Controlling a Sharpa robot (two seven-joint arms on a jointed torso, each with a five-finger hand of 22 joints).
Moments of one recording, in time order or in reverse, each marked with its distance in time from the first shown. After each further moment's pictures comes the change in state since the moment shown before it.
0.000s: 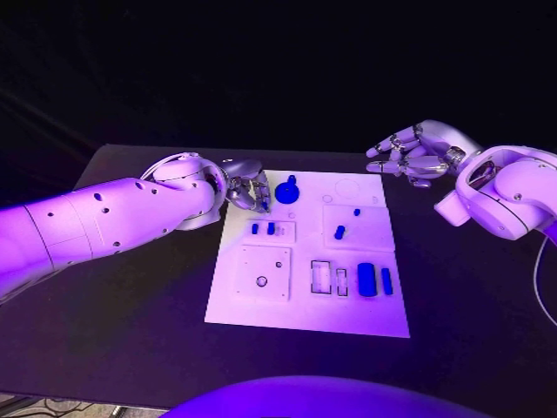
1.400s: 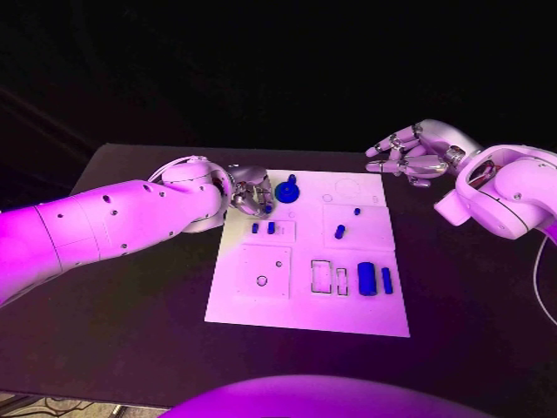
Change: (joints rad) left arm -0.004 0.023 -0.010 -0.002 -0.005 0.037 -0.039; left_hand -0.032 -0.021 0.001 -0.001 0.000 -0.026 0.018 -0.039 -0.018 -0.020 0.019 -0.046 -0.006 0.003 0.011 -0.020 -0.039 0.000 -0.009 0.009 -0.048 -0.033; right arm 0.000 0.000 0.000 0.001 -0.001 0.003 0.000; right_hand 0.000 0.000 0.000 0.000 0.000 0.000 0.000 0.000 0.000 0.000 0.000 0.000 0.000 0.000 0.000 0.000 0.000 0.000 0.000 0.000 0.000 0.000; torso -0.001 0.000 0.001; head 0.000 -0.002
